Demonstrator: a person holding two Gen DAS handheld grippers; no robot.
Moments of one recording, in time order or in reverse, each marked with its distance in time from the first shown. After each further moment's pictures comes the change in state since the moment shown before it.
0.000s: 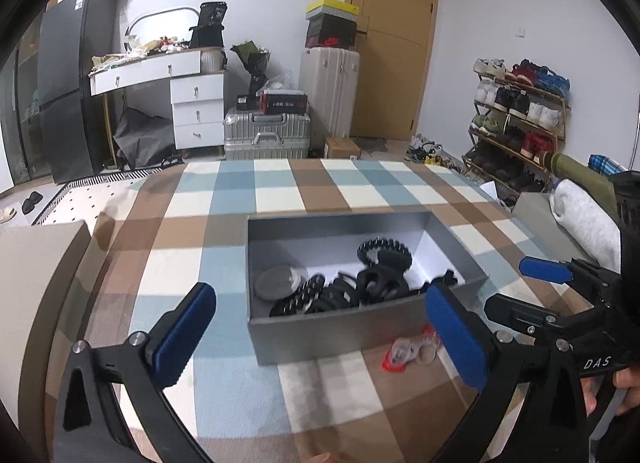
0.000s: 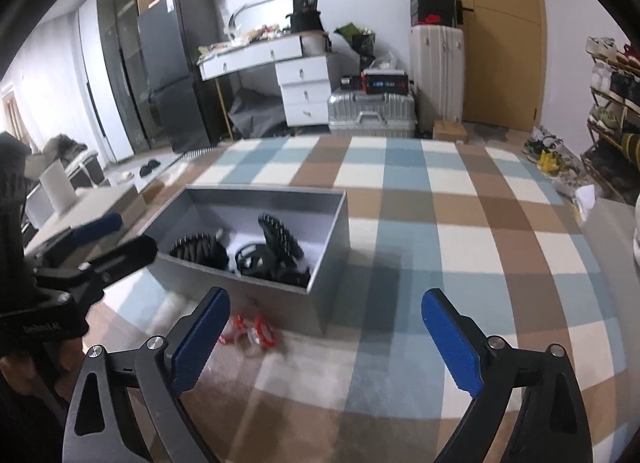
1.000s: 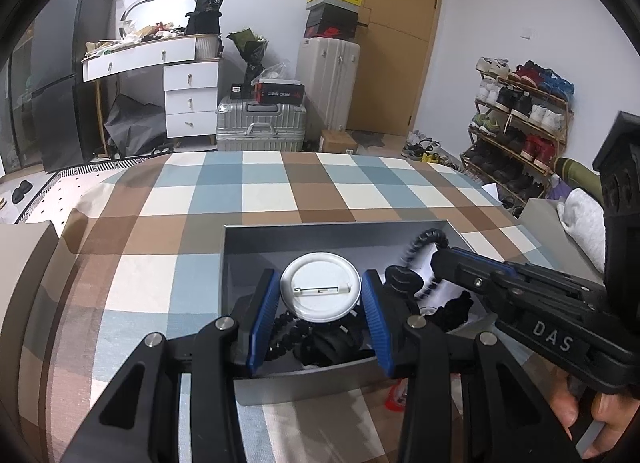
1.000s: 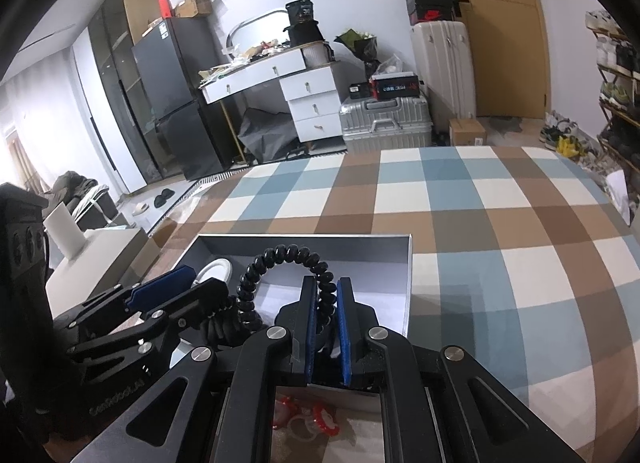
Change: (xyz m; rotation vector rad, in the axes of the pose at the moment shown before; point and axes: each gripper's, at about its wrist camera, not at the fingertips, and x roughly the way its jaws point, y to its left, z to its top) left arm 0.027 -0.002 0.011 -0.026 0.017 -0.027; right arm 0.042 0.022 0.030 0.114 -0.054 0.080
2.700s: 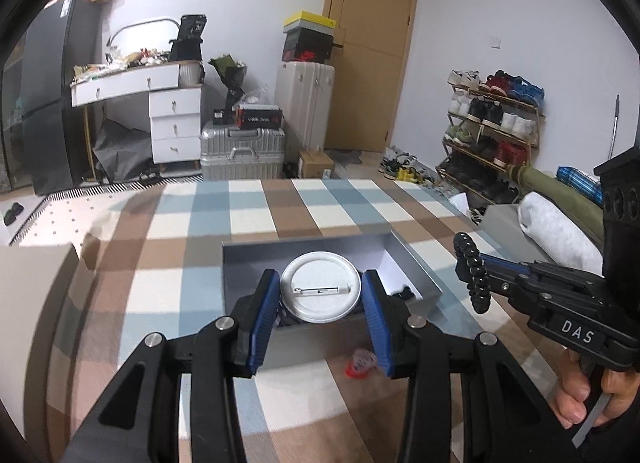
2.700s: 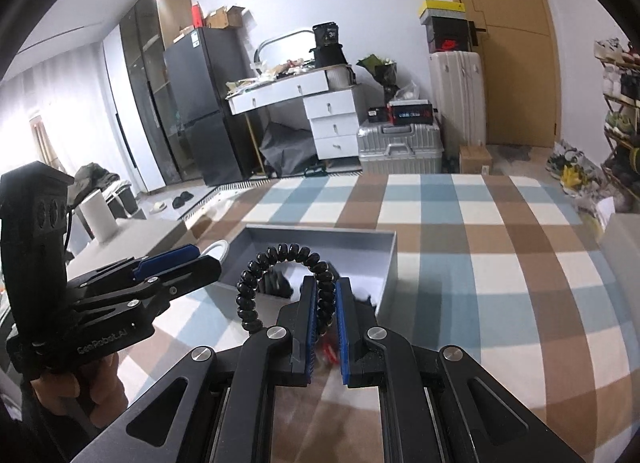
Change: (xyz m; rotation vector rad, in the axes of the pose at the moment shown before) left arm -0.037 -0.009 0.008 0.051 -0.077 -0.062; right arm -0.082 0.007 -0.018 -0.086 -0.080 0.044
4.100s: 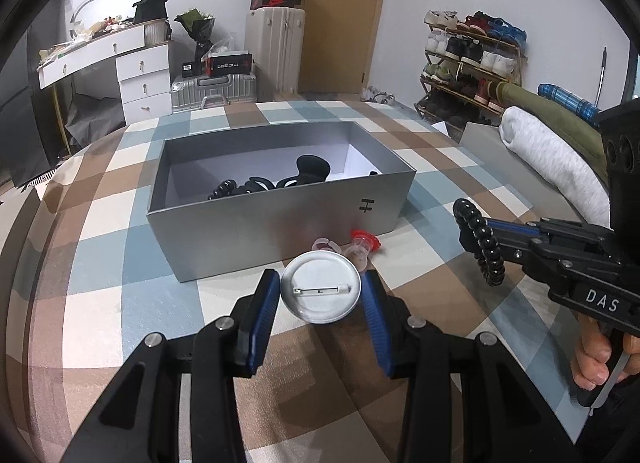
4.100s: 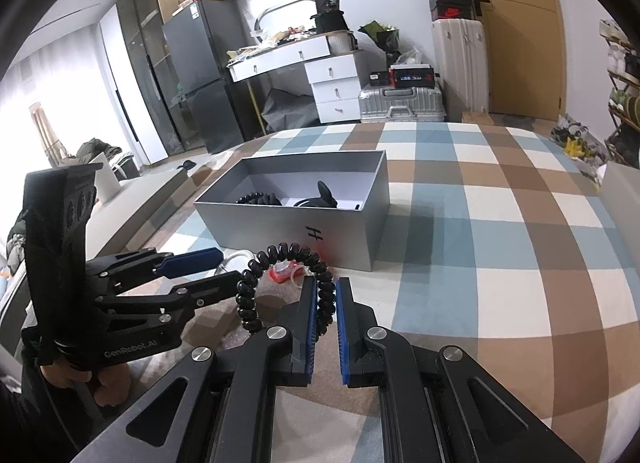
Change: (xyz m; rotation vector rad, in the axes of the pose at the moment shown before) left arm 0.007 -0.026 -0.049 0.064 0.210 -0.062; right arm -0.010 -0.012 -0.052 0.002 0.128 0.016
